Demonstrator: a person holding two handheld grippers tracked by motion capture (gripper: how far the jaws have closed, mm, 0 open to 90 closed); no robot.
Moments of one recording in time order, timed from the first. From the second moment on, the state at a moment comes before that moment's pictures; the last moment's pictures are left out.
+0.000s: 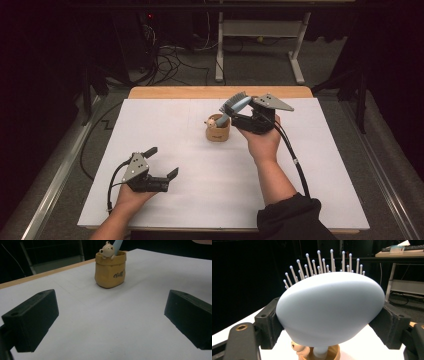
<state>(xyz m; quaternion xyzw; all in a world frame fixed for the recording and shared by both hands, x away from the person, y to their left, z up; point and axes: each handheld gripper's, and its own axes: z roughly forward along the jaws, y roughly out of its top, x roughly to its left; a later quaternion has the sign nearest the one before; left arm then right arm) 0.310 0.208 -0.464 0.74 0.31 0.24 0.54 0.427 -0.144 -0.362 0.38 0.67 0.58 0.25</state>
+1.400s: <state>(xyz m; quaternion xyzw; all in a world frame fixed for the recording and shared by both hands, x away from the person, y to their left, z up) 0.310 0.208 -0.464 0.74 0.31 0.24 0.54 0.435 -0.140 -0.371 0.39 0.68 0.57 0.25</state>
